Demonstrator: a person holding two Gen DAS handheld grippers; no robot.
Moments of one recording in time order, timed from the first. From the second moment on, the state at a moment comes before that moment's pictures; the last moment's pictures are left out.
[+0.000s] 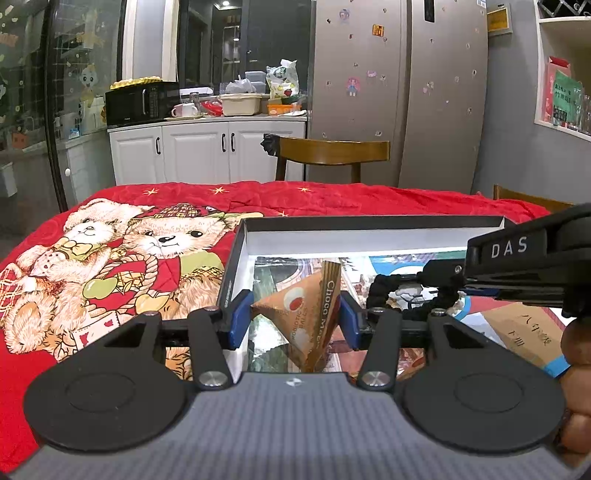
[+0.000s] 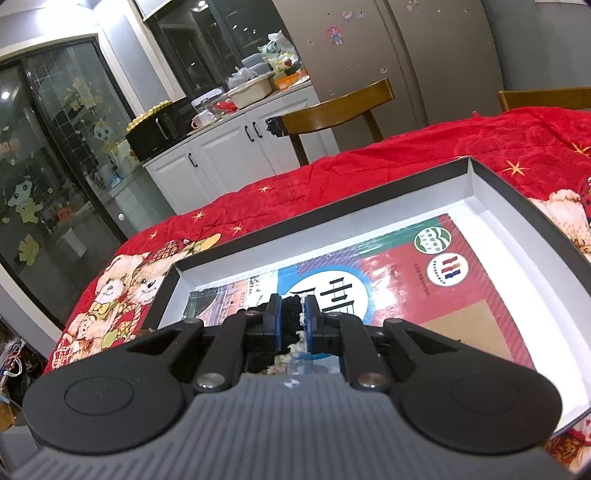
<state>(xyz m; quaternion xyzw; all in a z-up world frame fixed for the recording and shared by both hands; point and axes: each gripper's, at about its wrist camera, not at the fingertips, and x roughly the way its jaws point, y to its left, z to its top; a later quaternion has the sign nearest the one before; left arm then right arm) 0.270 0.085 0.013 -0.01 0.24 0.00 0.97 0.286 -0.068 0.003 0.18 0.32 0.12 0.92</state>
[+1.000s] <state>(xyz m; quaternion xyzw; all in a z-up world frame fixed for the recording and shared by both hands) 0.149 0.136 0.176 -0.10 0.06 -0.05 0.99 0.170 -0.088 0.134 0.14 0.13 0.19 0.96</state>
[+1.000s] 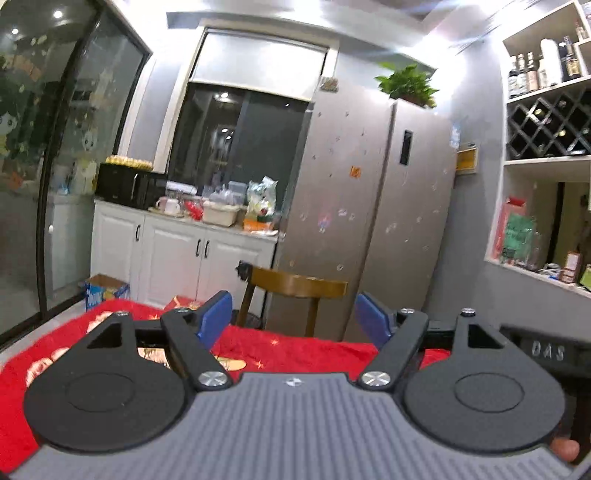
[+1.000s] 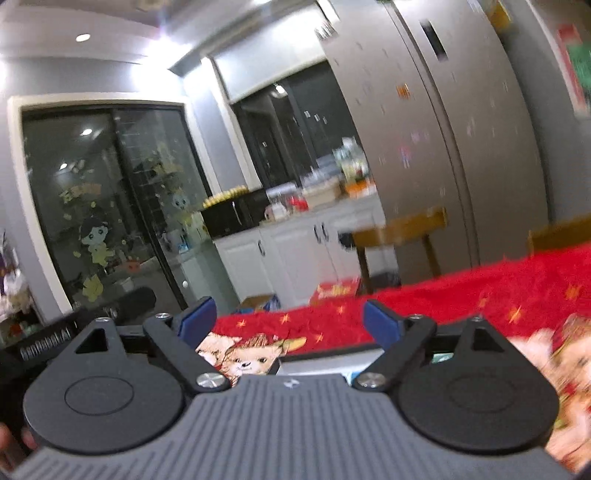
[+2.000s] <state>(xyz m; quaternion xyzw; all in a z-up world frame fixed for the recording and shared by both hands) 0.022 0.081 0.045 0.02 0.24 -0.07 0.97 0.033 -0.169 0.054 0.12 0.17 0.06 0.98</state>
